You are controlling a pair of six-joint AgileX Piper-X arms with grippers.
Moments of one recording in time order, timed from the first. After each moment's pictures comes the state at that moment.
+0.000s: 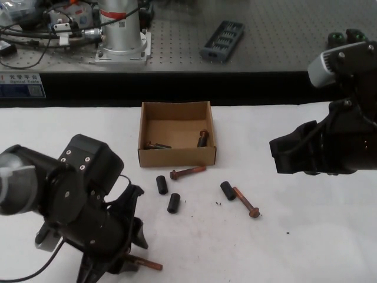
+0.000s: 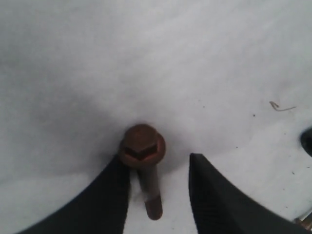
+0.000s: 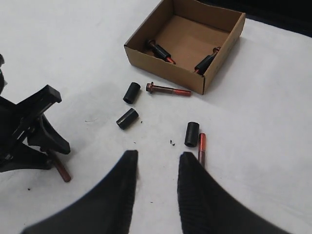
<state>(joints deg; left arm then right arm) -27.3 95.0 -46.2 29.8 16.1 -93.0 37.5 62.9 -47.5 28.5 -4.5 7.7</state>
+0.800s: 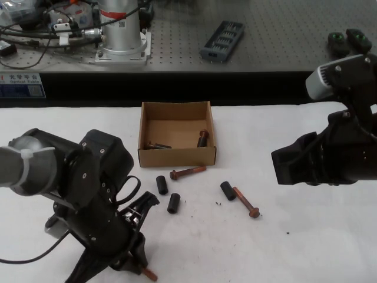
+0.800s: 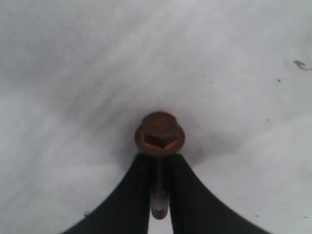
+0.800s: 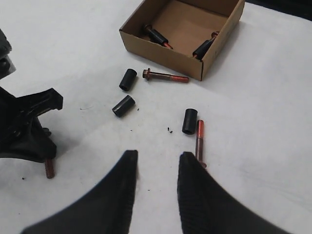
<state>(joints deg) -27.2 98.8 -52.8 41.3 16.8 -74.6 37.5 62.9 -46.1 28.8 -4.1 7.7</state>
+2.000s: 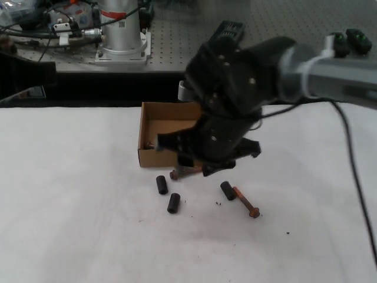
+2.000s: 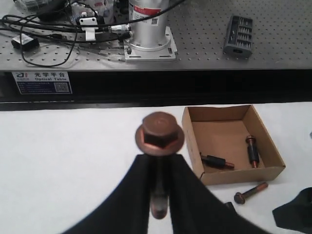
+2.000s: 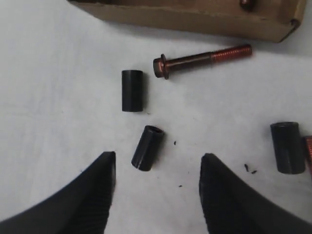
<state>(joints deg) -14.8 56.3 -52.2 27.2 -5.3 -9.4 43.4 114.4 -89.3 47.6 -4.7 34.3</state>
